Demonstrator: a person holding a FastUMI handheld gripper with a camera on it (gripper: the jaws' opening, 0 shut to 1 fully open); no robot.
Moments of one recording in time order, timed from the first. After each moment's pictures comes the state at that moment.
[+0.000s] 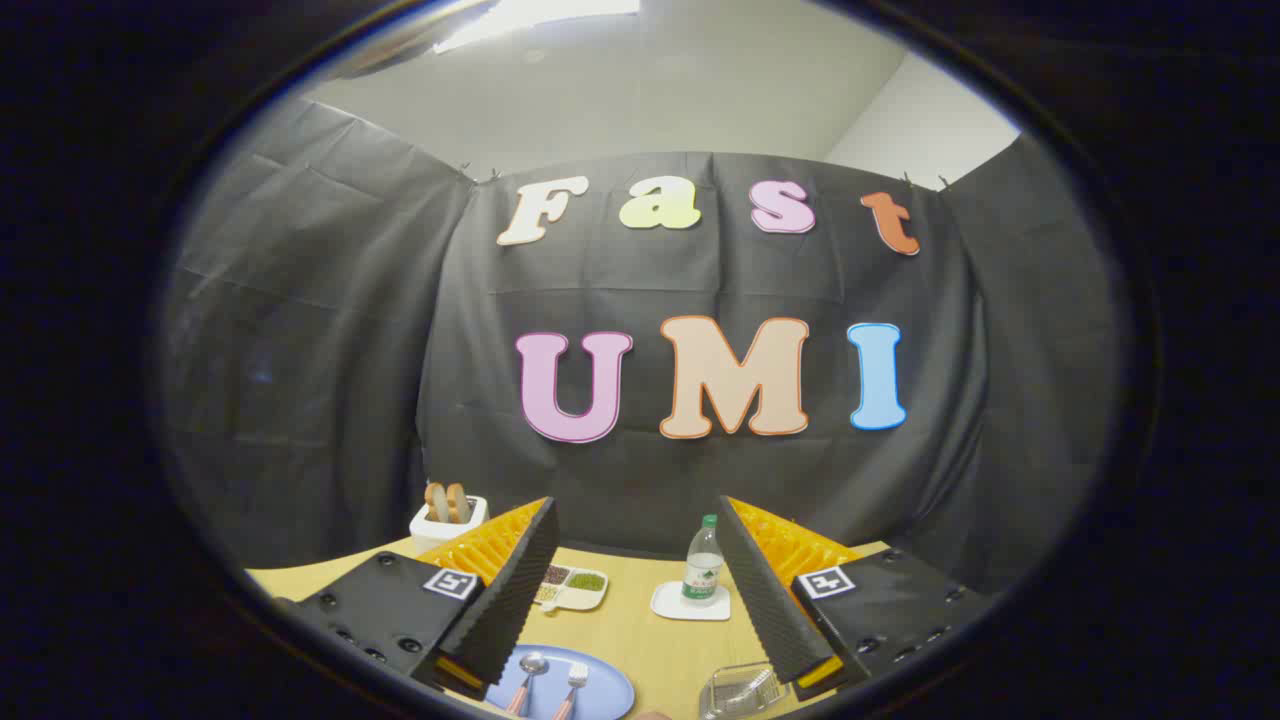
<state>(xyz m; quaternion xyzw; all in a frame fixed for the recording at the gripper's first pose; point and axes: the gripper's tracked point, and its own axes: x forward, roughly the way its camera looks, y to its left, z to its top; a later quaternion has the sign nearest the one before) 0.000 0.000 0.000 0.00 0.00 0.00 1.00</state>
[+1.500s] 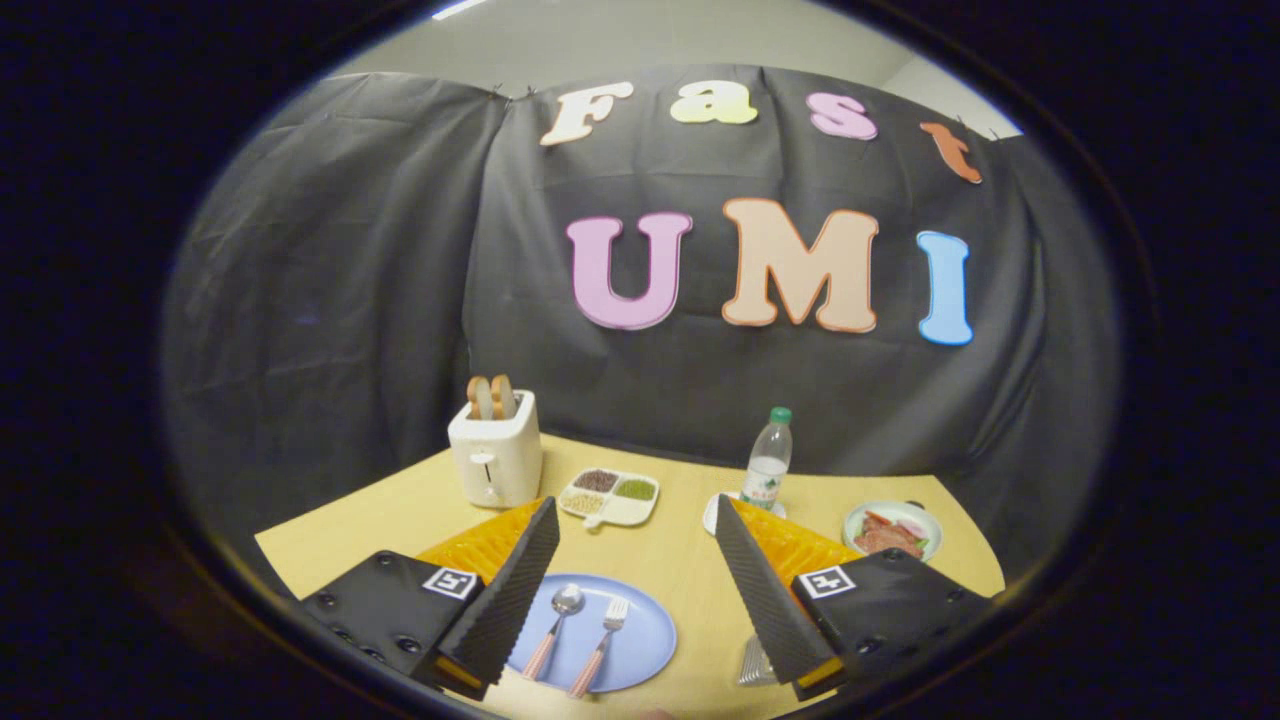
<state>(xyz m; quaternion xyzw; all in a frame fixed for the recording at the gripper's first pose) 0.002 0.043 -0.131 -0.02 0.18 0.07 0.98</state>
